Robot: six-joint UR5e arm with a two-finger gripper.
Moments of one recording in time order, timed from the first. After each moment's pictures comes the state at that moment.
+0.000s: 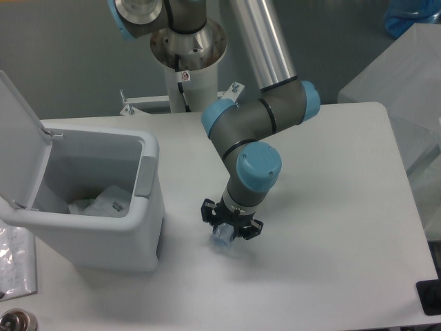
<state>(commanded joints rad) 2.46 -2.03 -1.58 -0.99 1.26 0.80</state>
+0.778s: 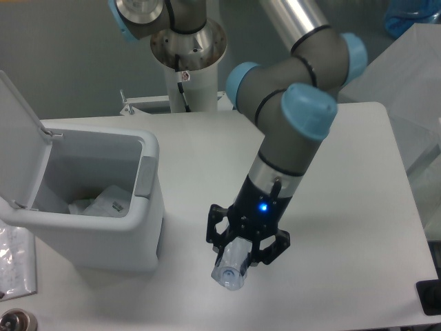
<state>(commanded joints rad) 2.51 -2.00 -1.27 -0.96 0.82 0.60</state>
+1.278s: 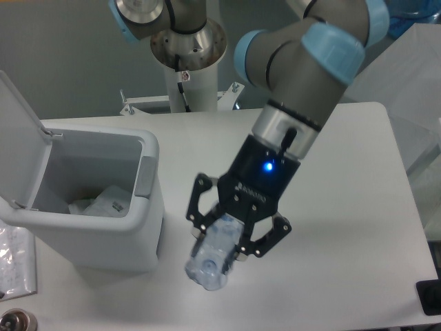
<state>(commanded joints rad) 2.52 -1.97 -1.16 -0.92 0.51 0.51</state>
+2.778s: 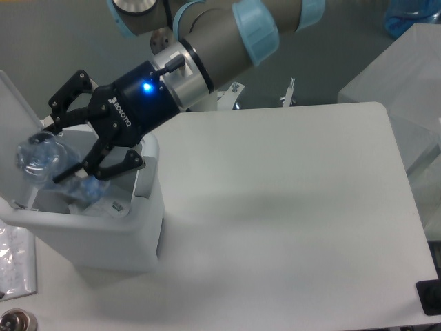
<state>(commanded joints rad) 2.40 -1.77 -1.58 -0.86 0.25 0.77</state>
